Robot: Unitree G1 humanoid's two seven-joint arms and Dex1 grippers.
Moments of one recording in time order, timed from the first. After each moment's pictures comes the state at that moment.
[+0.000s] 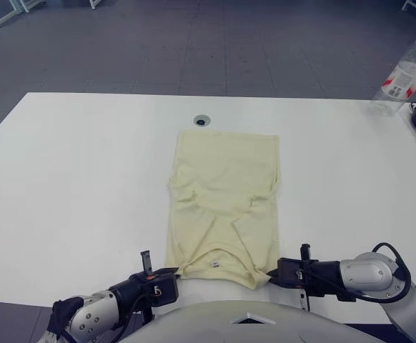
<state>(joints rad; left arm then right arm) 0.79 0.77 -0.19 -0.82 0.39 0.18 -0.73 0.40 -1.02 0.31 -0.82 0.04 0.58 0.94</state>
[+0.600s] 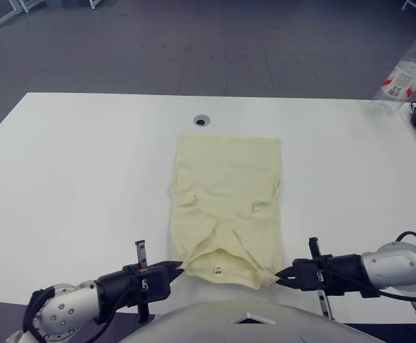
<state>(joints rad) 0.79 0.84 0.09 -0.93 -0.03 0.11 -0.91 0.42 -1.15 0.03 -0.84 0.23 0.38 1.15</state>
